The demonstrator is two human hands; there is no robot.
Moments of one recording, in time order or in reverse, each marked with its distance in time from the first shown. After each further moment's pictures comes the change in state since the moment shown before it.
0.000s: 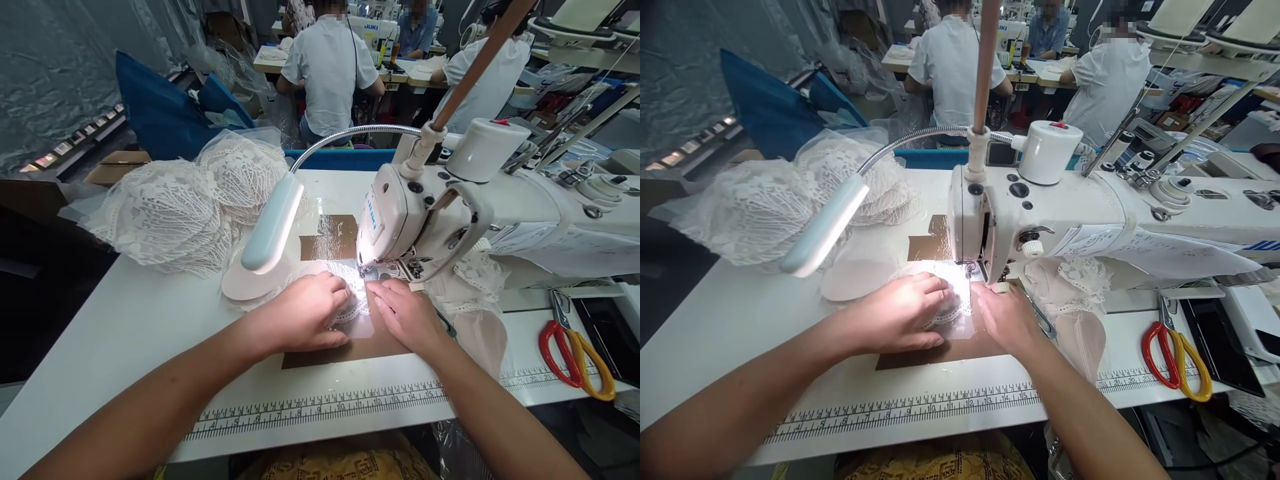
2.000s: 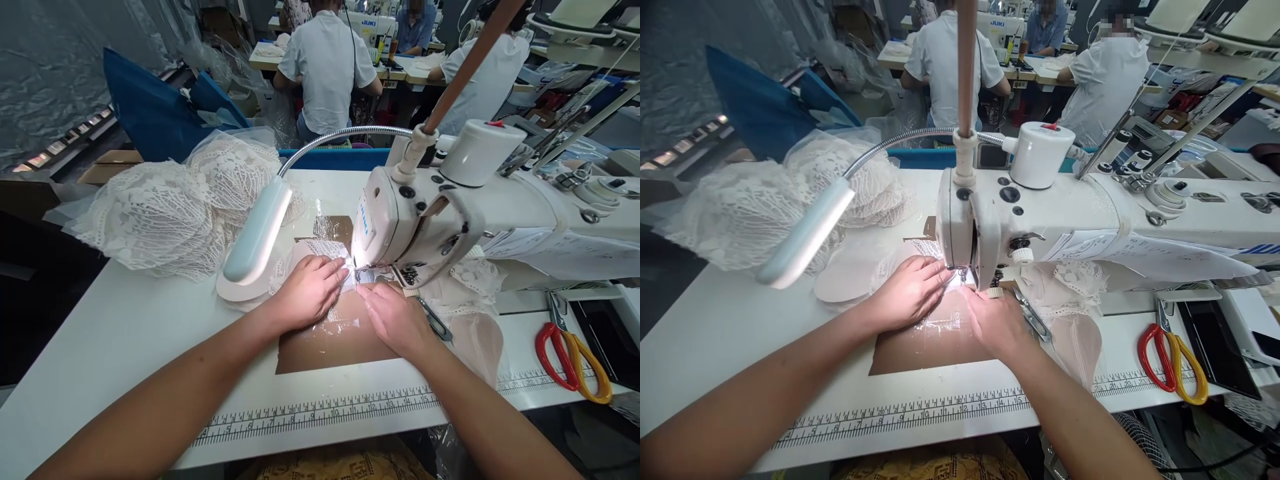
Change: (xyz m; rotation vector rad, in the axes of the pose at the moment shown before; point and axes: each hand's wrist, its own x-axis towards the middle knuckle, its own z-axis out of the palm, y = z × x) left_hand 0.024 -0.031 0.039 0.166 0.278 -0.037; right_hand 0.004 -0.005 0.012 -0.157 -0.064 0.005
